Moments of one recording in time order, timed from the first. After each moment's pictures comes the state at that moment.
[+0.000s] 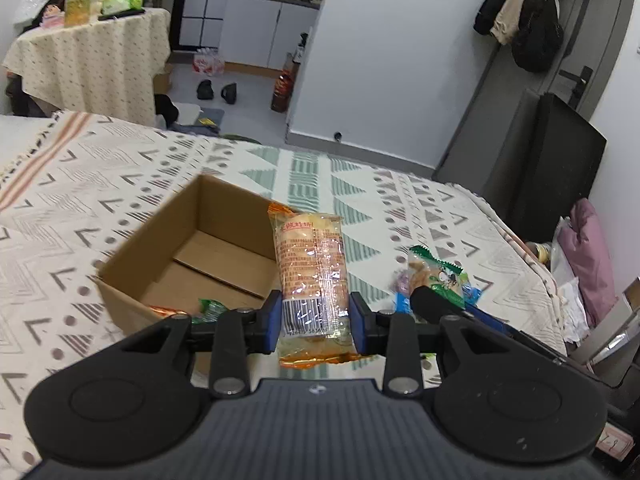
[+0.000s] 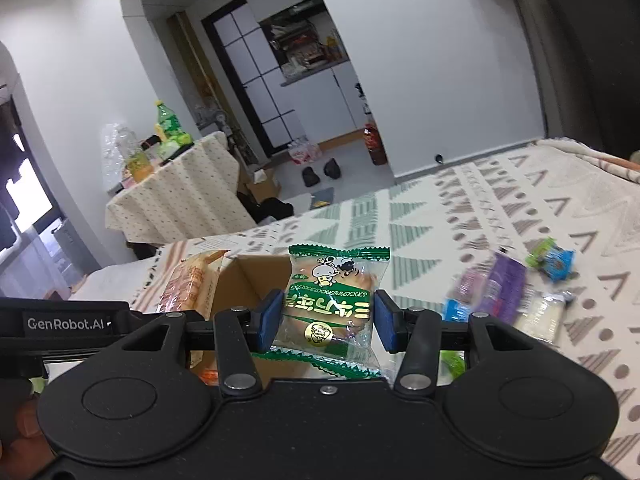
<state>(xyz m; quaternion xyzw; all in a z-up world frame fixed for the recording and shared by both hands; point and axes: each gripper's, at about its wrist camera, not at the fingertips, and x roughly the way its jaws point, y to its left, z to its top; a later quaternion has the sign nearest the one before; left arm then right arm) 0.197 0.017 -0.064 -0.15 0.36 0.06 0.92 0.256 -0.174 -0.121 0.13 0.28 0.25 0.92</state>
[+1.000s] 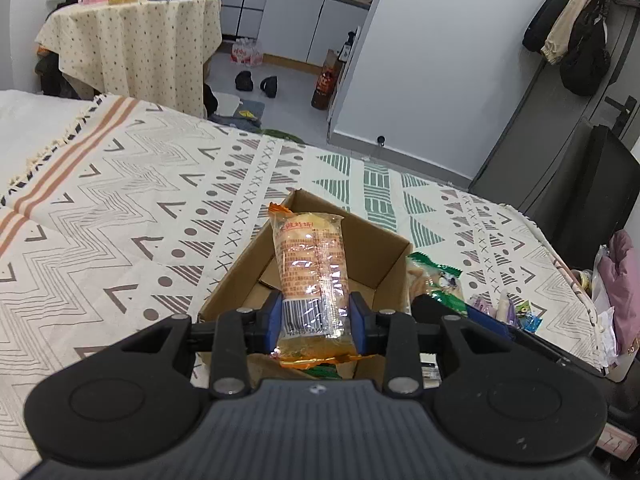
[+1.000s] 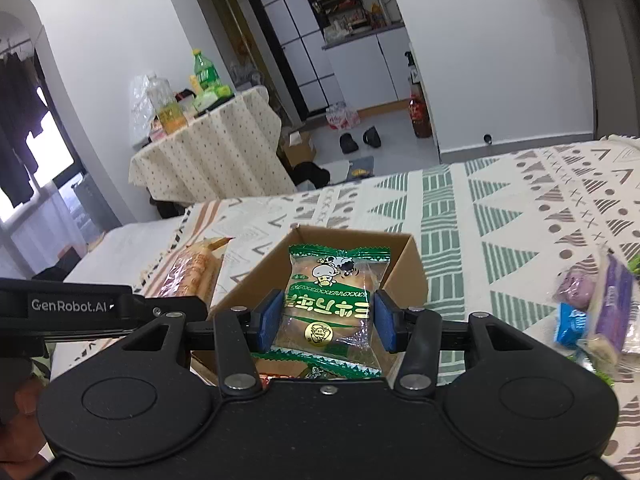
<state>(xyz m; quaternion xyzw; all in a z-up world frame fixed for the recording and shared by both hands) 0.213 0.124 -0.081 -0.18 0.37 0.09 0.91 0.281 -0.070 -0.135 0.08 0.32 0.29 0.90</state>
